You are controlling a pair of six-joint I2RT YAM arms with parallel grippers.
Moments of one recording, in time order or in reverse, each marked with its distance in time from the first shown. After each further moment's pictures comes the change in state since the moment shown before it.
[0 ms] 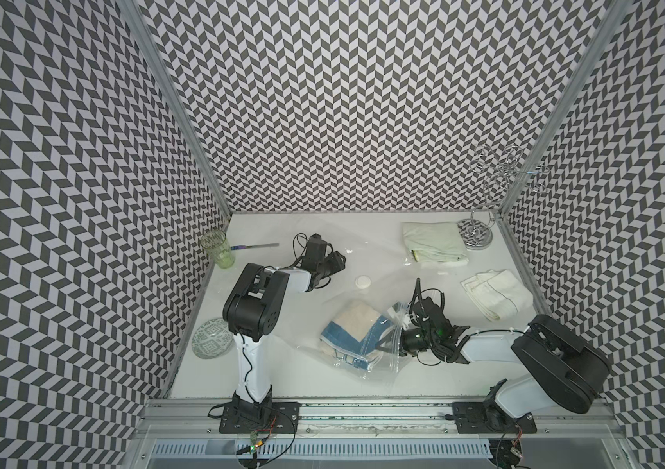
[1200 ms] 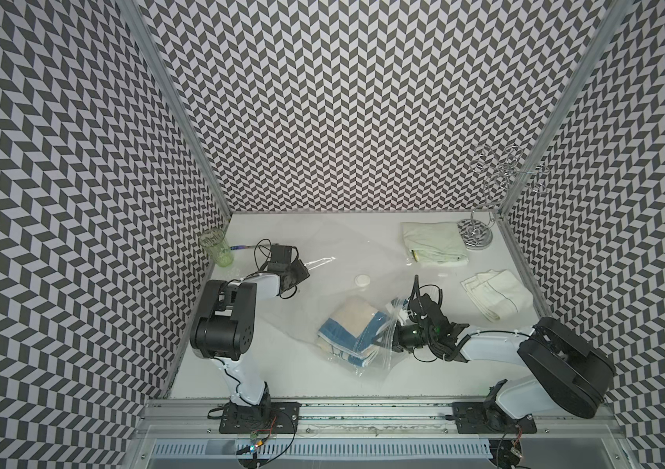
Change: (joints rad) left arm 0.216 -0.223 -0.166 -0.247 -0.097 0.050; right arm 0.023 -0.034 0.042 -0.027 0.049 0.051
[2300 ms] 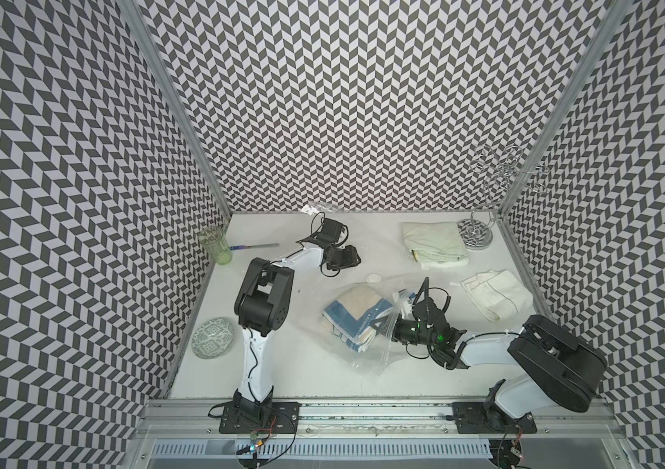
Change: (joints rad) left arm -0.292 0.158 0.496 -0.420 0.239 0.177; right arm 0.036 0.025 -0.072 0.354 0.276 0.113
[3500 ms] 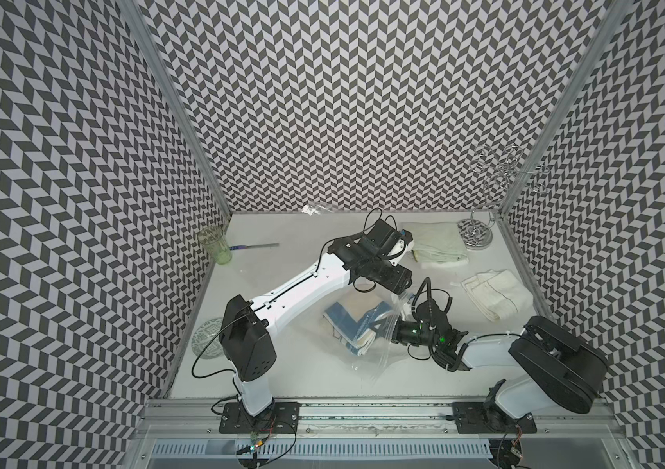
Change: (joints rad) left arm -0.436 -0.226 0.228 -0.426 -0.149 0.288; right arm 0.000 0.013 -0.016 0.046 -0.064 -0.037
